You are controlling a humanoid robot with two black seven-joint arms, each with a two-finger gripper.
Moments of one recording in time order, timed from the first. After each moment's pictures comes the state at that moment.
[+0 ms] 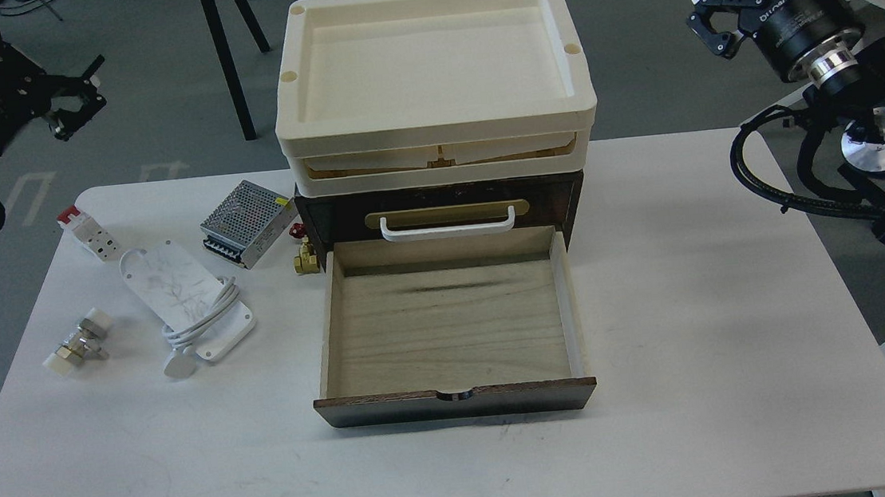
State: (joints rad) left arm -0.95 0.66 -0.55 -0.61 -0.44 -0.49 0.07; right arm 0.94 -0.45 0.63 0.65 0.24 0.49 0.30
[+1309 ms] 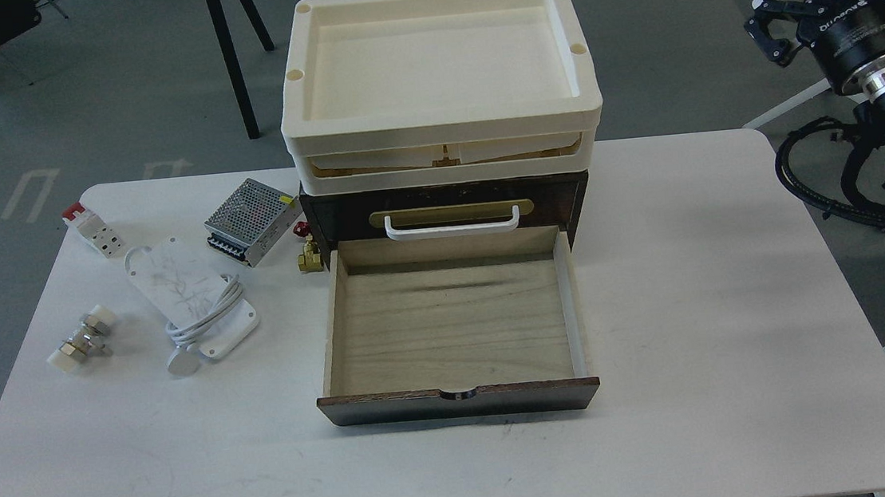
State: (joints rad) left arm -0.98 0.96 -0.77 -1.21 0.79 -0.49 -0.13; right arm 0.85 -0.52 0.74 0.66 0.24 0.49 0.30
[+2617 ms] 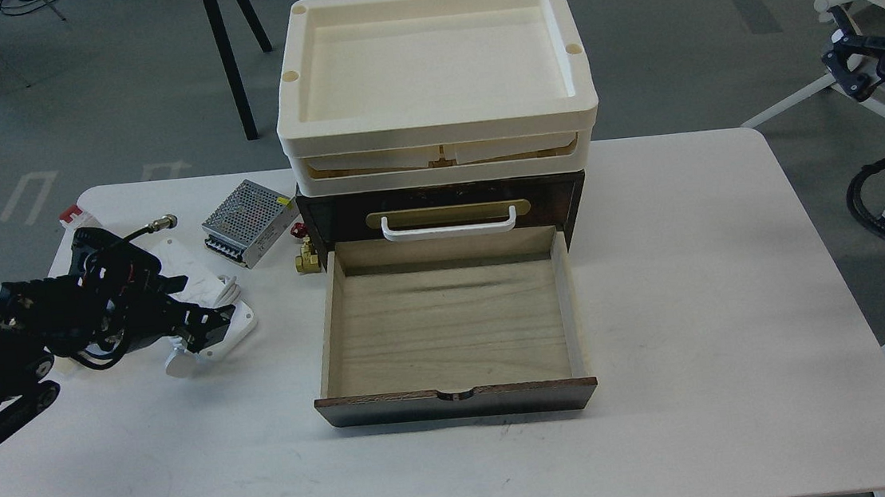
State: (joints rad) left arm -0.69 0.77 -0.36 -1.13 2.06 -0.29 -0.15; right arm 0.70 -0.64 0.82 0.73 0.25 0.49 0.30
